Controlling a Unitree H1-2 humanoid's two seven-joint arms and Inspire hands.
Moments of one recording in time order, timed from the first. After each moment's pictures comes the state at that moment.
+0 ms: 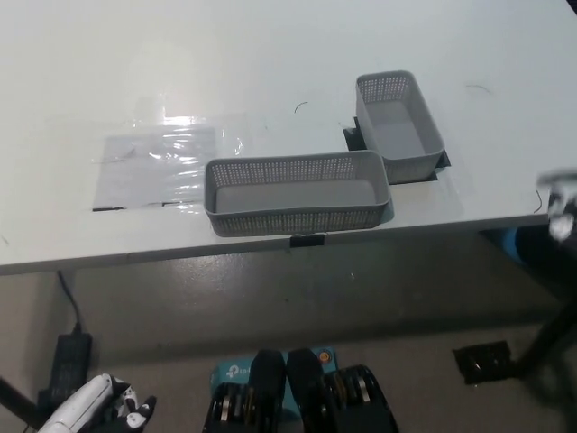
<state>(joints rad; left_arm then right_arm) 0.03 0.52 -0.22 -0.04 0.27 0.20 -0.23 -0.33 -0.37 -0.06 -0.37 -0.06 0.45 0.09</state>
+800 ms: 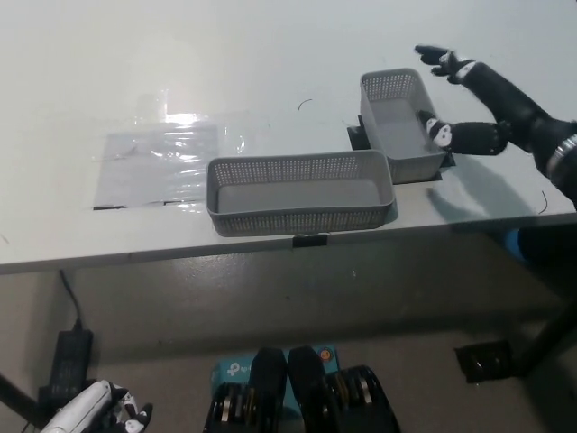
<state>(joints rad) 0.04 0.51 -0.21 -0.04 0.30 0.22 -0.25 -0.82 -0.48 0.33 0.06 -0.19 0.46 0.40</state>
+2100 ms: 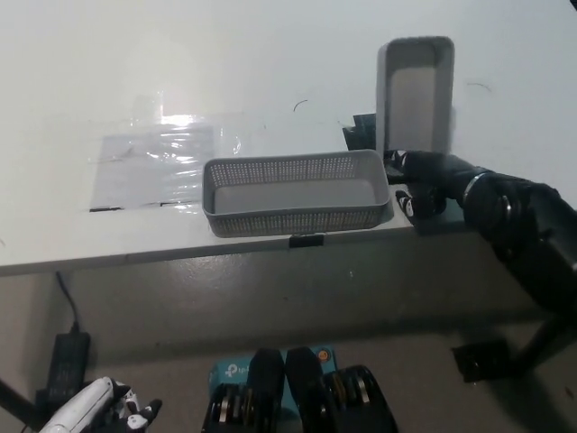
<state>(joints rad) 0.04 0.51 -0.20 -0.07 0.30 0.23 -0.27 -0.93 -0.36 0.68 0.65 -0.54 0.24 0.37</state>
